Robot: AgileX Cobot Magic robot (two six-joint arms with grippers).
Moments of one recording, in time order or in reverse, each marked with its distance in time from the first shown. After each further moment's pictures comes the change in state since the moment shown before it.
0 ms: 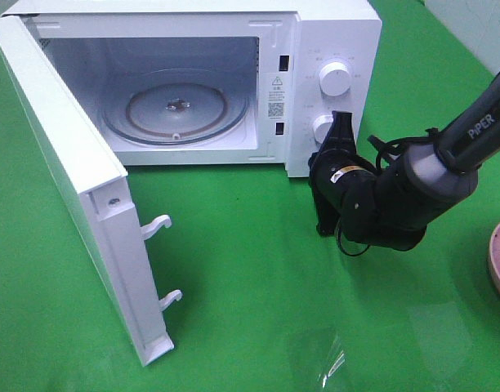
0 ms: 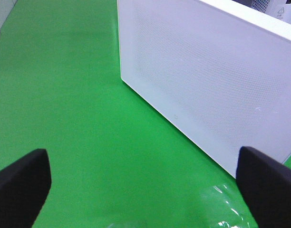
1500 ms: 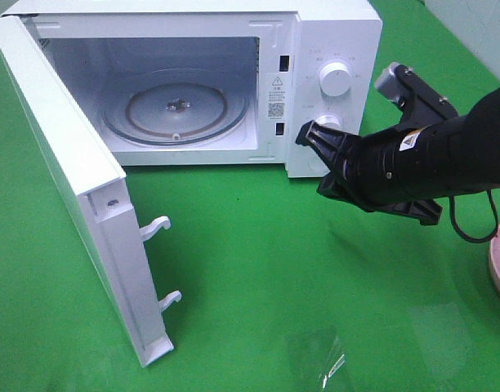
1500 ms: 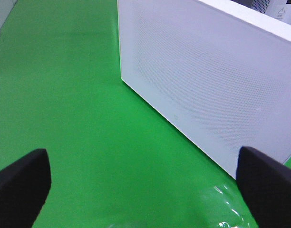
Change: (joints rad) left arm 0.000 0.000 0.000 0.000 0.000 0.000; right arm -0.014 -0.622 0.219 -0.170 0.844 -1.019
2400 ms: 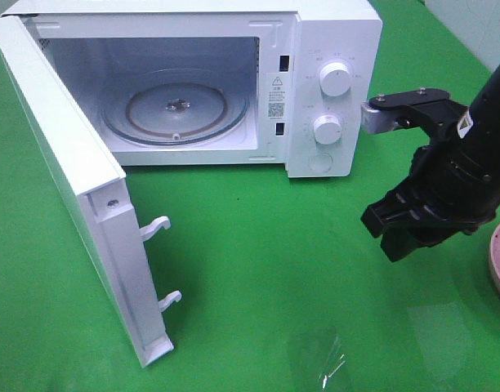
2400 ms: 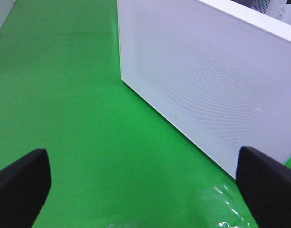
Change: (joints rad) left arm 0.000 0.000 0.000 0.000 0.000 0.000; right arm -0.106 -0.078 -0.182 -0.345 0.844 -0.467
